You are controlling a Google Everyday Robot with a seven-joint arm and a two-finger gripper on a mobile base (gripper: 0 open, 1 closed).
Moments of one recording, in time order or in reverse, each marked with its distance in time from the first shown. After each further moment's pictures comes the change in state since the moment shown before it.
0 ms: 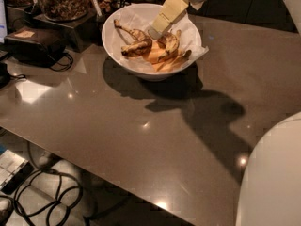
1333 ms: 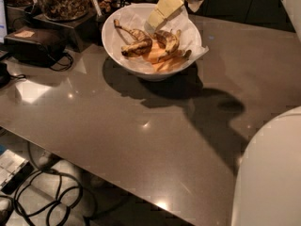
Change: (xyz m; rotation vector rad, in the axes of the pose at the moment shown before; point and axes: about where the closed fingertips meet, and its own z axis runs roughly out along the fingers) arm -0.012 -0.002 0.005 -0.025 -0.046 0.081
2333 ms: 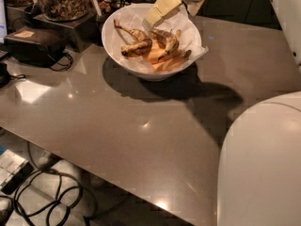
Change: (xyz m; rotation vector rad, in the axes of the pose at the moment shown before) arm -0.004 -0.012 0.011 -0.037 -0.008 0.082
